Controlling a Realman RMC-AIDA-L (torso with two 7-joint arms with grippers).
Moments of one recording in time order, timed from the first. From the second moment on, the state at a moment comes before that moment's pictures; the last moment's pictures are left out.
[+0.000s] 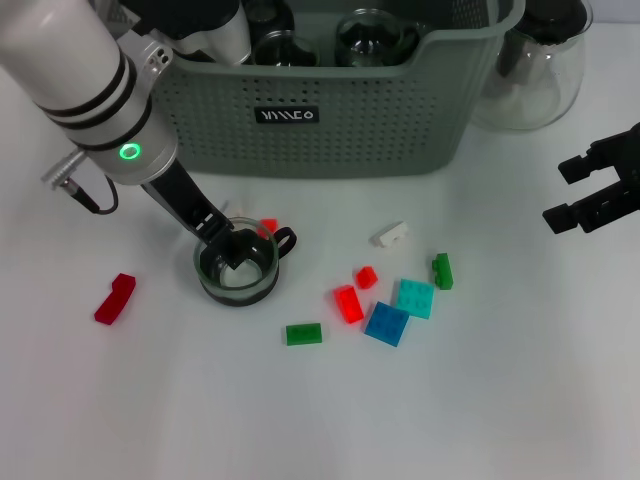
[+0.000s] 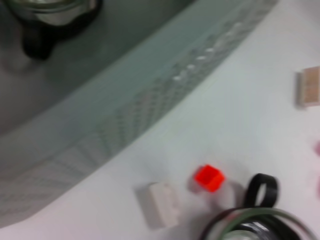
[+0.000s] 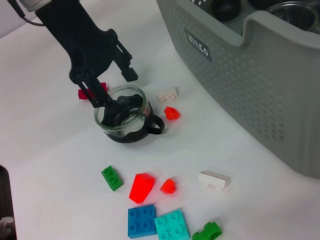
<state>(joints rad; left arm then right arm) -0.75 -2.16 1.30 1.16 2.81 1.60 -2.63 0.73 1.89 -0.85 -0.87 -2.35 -1.78 1.90</state>
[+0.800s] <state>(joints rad) -0.79 -2.16 1.36 1.01 2.86 1.44 -2.65 0.73 1.89 -0.85 -0.87 -2.35 -1.76 1.90</state>
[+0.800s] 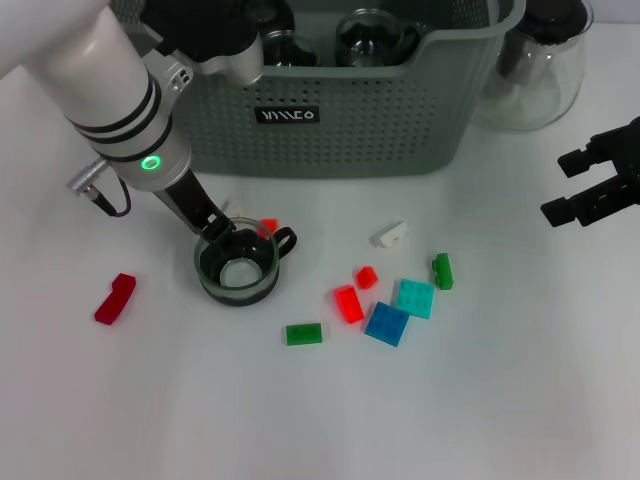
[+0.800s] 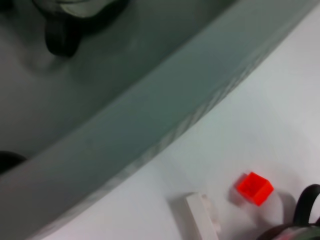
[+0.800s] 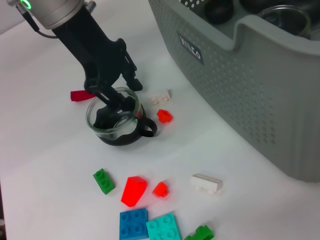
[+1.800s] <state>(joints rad) -0.78 -2.16 1.33 1.06 2.86 1.48 -2.65 0.74 1.89 -0.85 -0.87 -2.36 -1.74 1.90</state>
